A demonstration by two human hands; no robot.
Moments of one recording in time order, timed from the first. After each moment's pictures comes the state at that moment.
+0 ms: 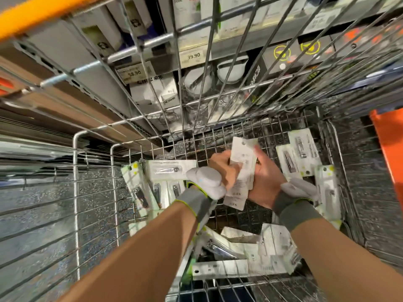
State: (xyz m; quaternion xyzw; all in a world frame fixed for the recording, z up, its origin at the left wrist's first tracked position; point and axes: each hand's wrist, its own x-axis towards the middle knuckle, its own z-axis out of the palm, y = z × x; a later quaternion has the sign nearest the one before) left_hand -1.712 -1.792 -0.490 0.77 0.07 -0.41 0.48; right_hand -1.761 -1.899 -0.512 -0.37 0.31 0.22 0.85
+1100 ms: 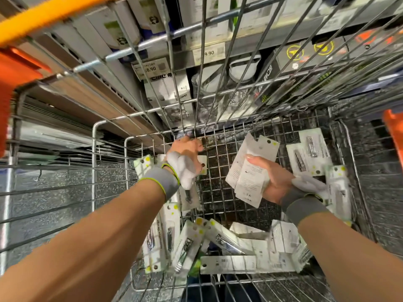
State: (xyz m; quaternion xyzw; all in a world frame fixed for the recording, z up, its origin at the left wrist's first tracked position) left_hand -1.666 -1.718 -0.479 0.92 -0.11 -0.37 0.09; right_hand -1.759 -1.890 -0.503 -0.32 0.44 0.21 0.81
